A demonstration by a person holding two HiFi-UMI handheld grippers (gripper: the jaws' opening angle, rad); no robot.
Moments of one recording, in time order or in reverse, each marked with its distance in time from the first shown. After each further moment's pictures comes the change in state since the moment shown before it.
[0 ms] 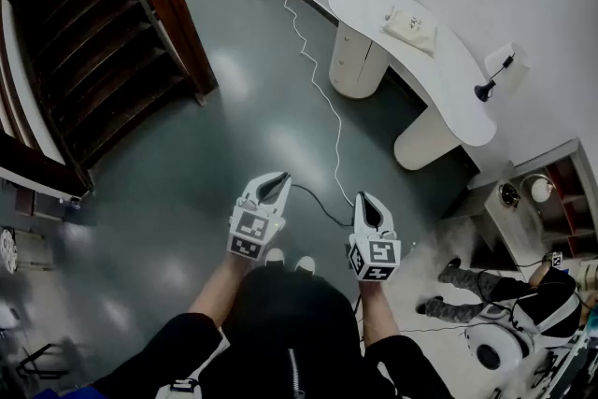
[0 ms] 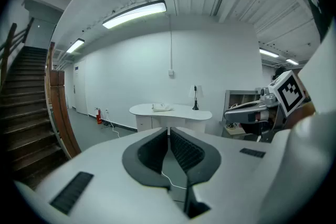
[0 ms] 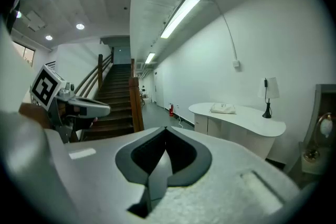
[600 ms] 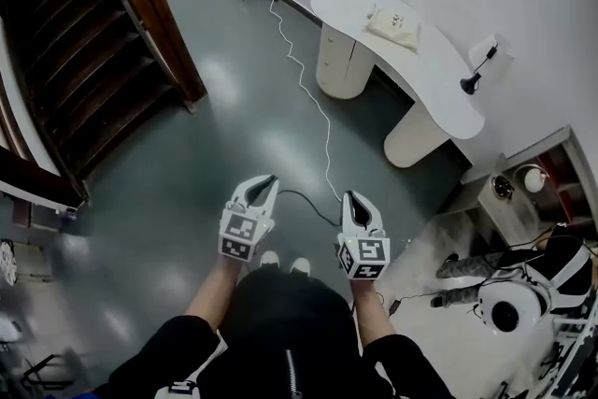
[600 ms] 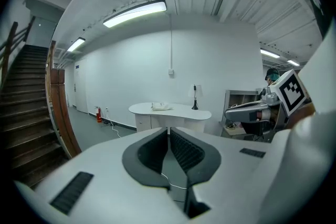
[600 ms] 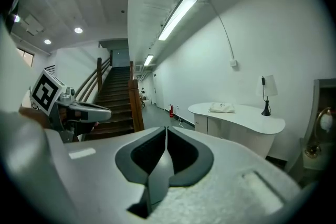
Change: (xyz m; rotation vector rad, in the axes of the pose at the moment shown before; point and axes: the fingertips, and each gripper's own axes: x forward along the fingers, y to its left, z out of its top) left arm -0.002 -0.014 -0.009 -0.014 0.023 0.021; right arm -0.012 -0.005 -0.007 0.034 -0.005 0.019
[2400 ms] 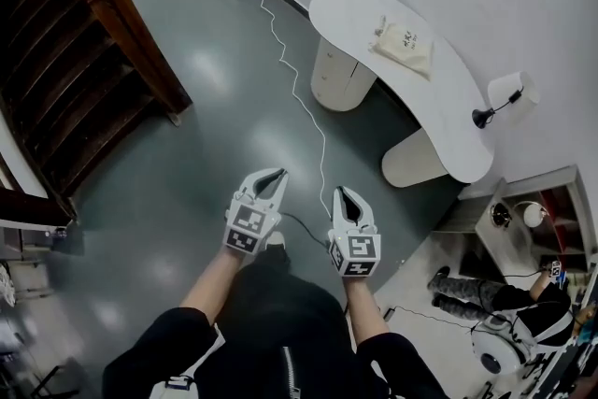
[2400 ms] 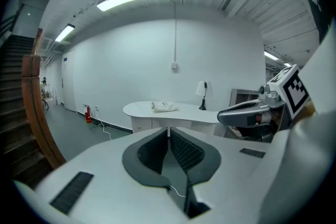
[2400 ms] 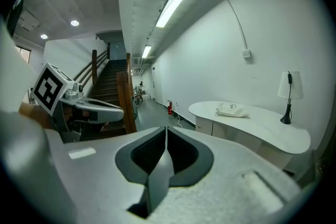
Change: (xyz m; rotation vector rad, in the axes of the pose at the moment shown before) left arm 0.204 0.121 0.050 0.007 0.041 -0.100; right arm 0.225 -0.050 0.051 -0.026 0.068 -0.002
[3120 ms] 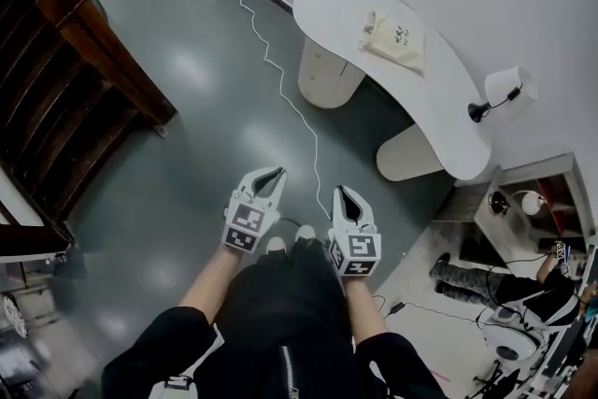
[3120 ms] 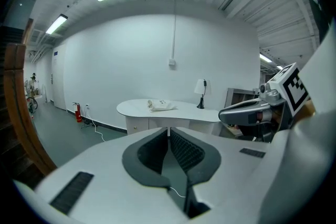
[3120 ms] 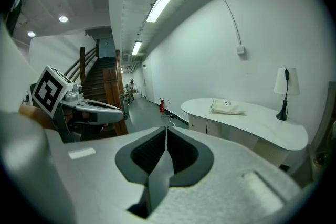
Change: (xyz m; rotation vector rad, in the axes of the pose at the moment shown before) left arm 0.057 0.049 0.005 0.005 0.024 -0.099; right arm 0.058 -0.018 0.008 0.044 0.029 -0.098
